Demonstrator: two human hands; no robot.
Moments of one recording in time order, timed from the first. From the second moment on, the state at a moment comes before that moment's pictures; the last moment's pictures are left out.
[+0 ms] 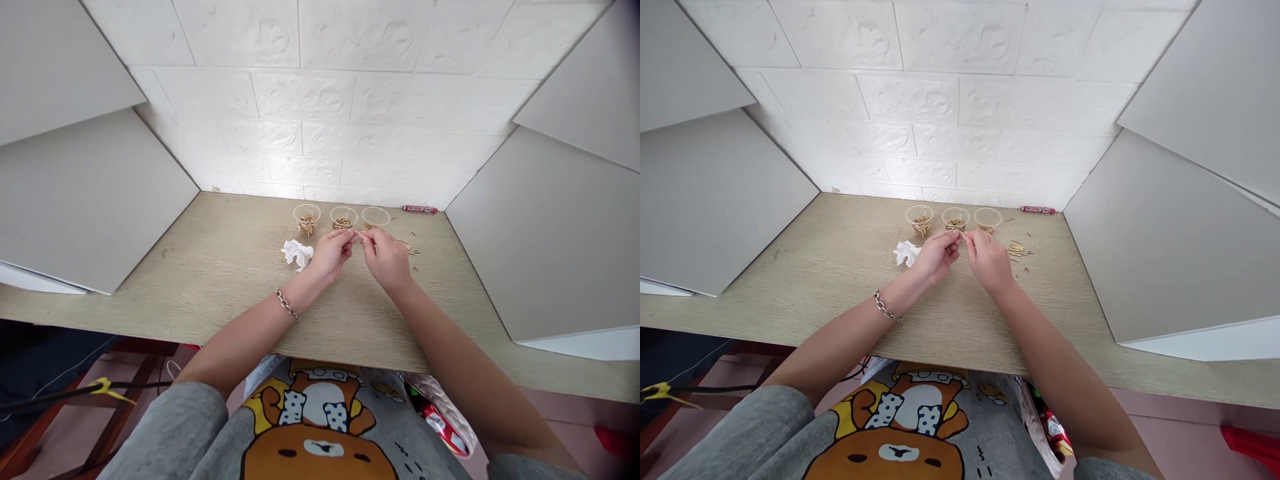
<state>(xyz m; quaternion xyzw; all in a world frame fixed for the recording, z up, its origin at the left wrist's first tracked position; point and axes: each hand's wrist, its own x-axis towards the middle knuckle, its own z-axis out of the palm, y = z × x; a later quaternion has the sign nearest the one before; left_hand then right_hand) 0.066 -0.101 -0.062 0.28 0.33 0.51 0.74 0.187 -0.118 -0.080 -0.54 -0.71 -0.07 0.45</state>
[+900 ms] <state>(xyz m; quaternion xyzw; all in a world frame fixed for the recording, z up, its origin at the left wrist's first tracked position) 0.068 -0.100 -0.062 0.36 0.33 0.53 0.69 0.178 -0.121 -0.077 -0.53 -0.59 0.19 0.58</state>
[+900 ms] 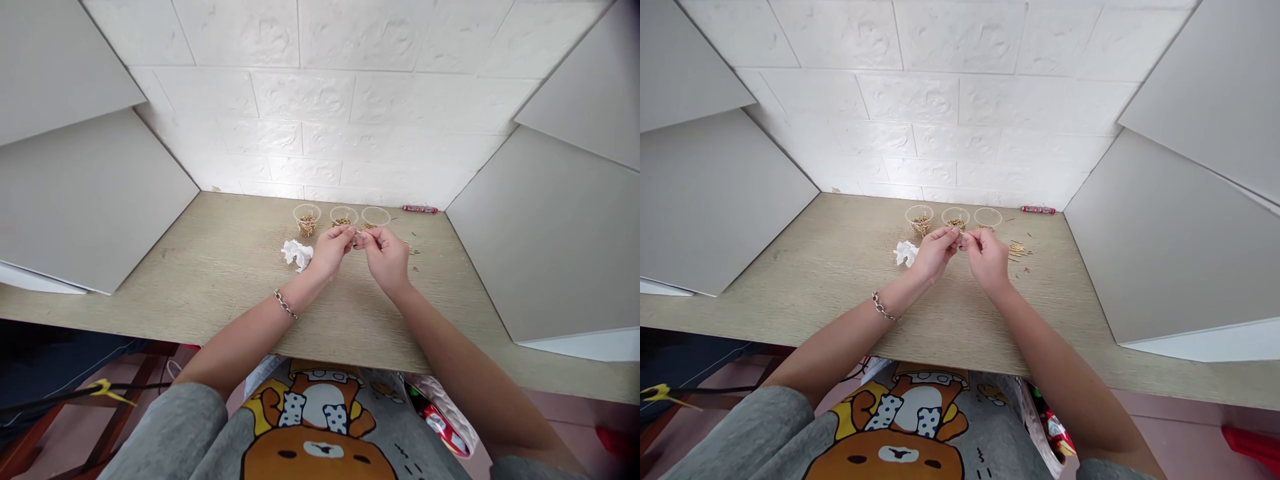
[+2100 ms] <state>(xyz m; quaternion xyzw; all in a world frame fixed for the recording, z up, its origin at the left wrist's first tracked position) 0.062 -0.098 -0.059 0.34 0.27 0.50 0.75 0.179 -0.115 -0.077 -0.42 -0.46 0.45 0.64</state>
